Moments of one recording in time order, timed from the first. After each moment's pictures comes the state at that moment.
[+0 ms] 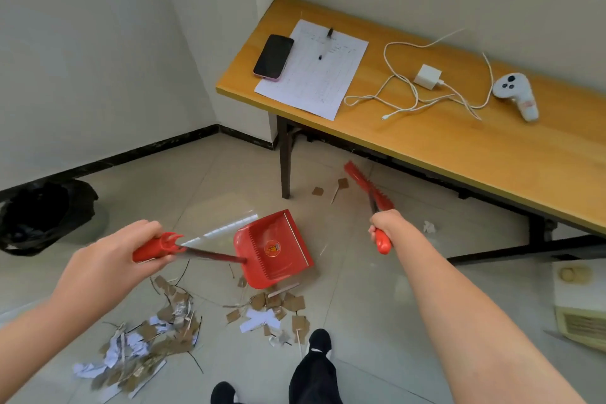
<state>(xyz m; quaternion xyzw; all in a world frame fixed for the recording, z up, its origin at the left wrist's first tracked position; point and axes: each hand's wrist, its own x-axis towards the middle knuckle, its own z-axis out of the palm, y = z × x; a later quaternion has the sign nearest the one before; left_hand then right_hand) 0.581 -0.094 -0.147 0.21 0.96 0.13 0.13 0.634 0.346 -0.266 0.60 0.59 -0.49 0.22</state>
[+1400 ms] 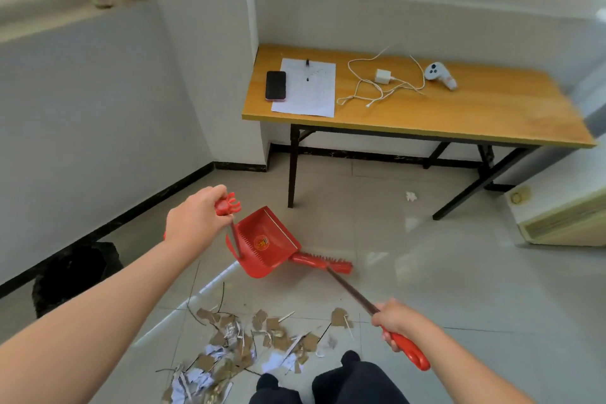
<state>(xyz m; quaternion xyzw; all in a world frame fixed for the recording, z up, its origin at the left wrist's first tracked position) 0.550 -0.179 -0.092 0.29 0.94 0.18 0.08 0.867 0.044 -0.199 0.56 0.58 -0.48 0.34</state>
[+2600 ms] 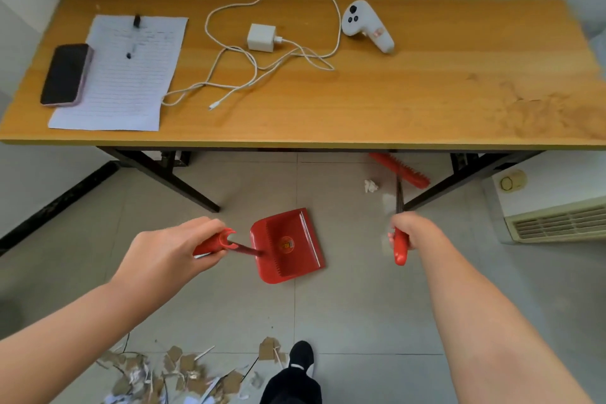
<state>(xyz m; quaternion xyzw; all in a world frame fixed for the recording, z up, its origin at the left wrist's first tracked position) 0.609 0.237 -0.195 0.50 0.86 0.07 0.12 0.810 0.587 -0.361 0.70 0.47 -0.51 0.17</state>
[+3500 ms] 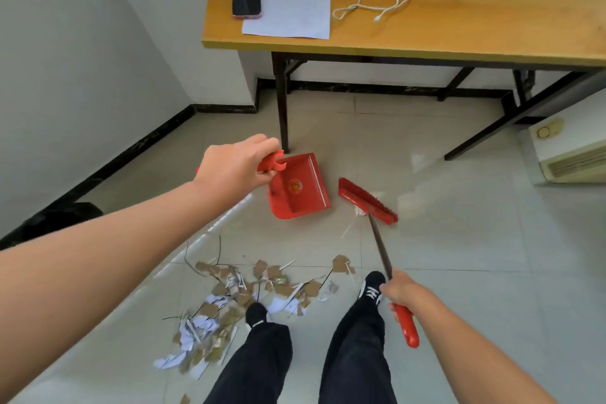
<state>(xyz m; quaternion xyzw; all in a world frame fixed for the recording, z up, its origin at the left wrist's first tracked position) 0.542 -0.062 -0.161 0.50 0.86 0.09 0.09 0.879 0.087 -0.329 0.59 0.58 -0.42 0.36</state>
